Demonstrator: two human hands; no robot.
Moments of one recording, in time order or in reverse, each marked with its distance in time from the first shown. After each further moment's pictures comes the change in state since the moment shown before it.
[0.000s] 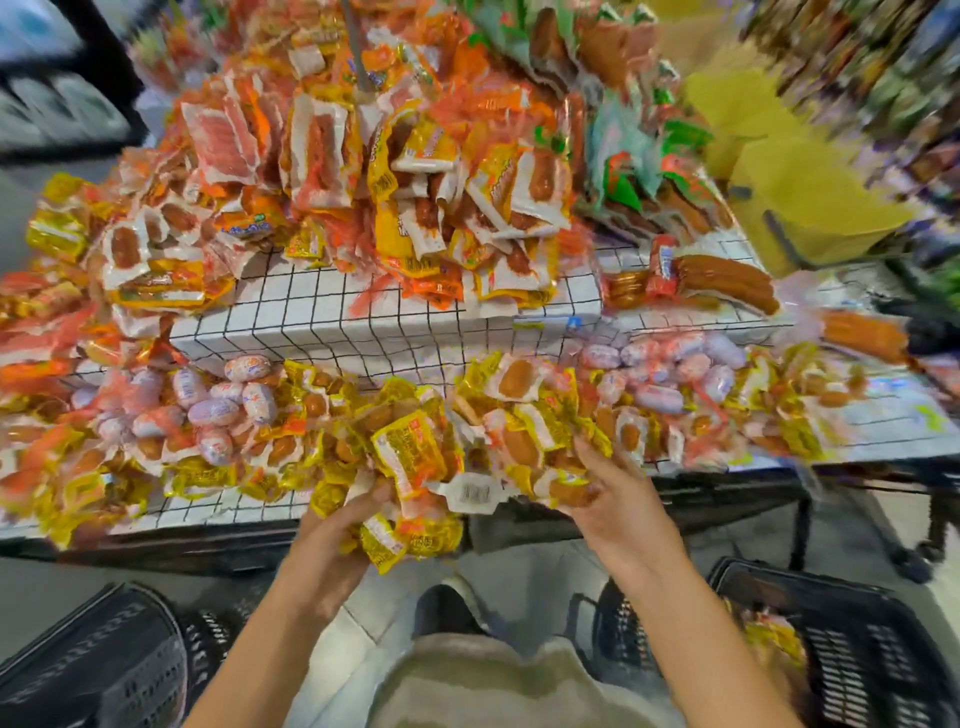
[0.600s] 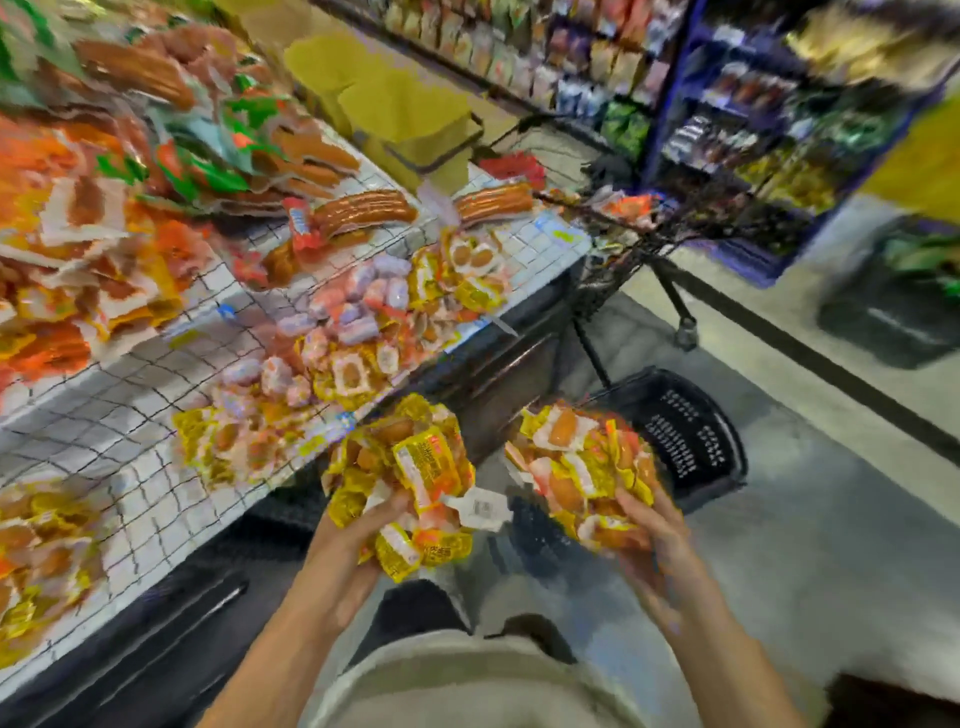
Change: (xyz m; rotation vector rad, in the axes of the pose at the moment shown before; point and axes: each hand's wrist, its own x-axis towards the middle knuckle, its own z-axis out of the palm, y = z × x) left_hand -0.081 -0.180 0.190 0.376 -0.408 -0.345; right_hand -0.256 0.001 -0.295 0.291 0.519 -0.356
